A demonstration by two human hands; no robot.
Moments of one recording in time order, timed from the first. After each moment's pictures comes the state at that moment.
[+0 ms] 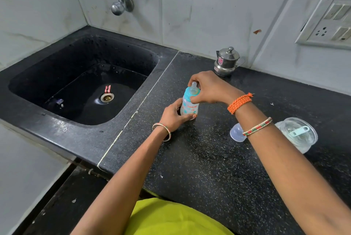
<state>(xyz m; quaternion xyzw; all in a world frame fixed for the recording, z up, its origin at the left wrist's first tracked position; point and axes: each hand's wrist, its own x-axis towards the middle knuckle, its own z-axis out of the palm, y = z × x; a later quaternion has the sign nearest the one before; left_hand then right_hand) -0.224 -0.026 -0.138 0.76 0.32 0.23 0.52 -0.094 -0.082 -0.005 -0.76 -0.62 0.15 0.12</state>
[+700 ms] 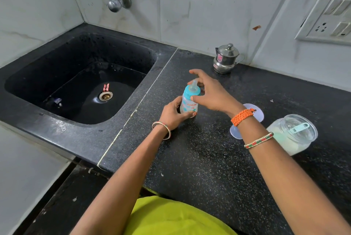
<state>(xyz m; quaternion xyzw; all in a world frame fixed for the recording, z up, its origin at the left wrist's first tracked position) -0.225 -0.027 -0.136 0.76 0.31 0.24 0.52 -0.099 -0.105 -0.027 -0.73 -0.57 0.23 0.29</state>
